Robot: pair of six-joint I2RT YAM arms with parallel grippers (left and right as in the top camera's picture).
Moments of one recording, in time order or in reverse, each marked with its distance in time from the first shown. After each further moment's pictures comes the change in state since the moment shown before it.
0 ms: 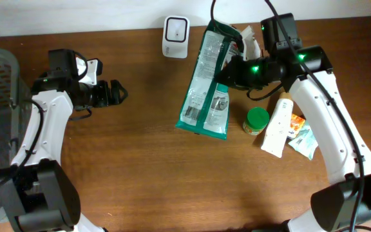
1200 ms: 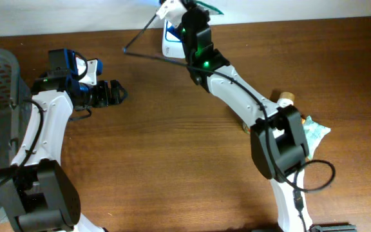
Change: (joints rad) left arm 0.000 0.000 0.000 0.000 -0.007 0.000; right arm 0.294 0.542 0.175 1.337 0.924 -1.021
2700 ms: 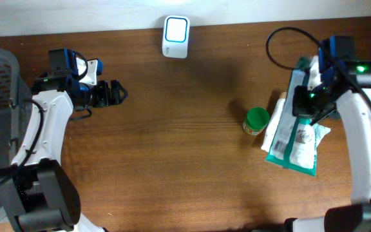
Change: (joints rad) left arm -0.001 0.002 0.000 0.001 0.000 0.000; right arm -0.588 -0.681 -0.319 -1.711 -0.319 0.791
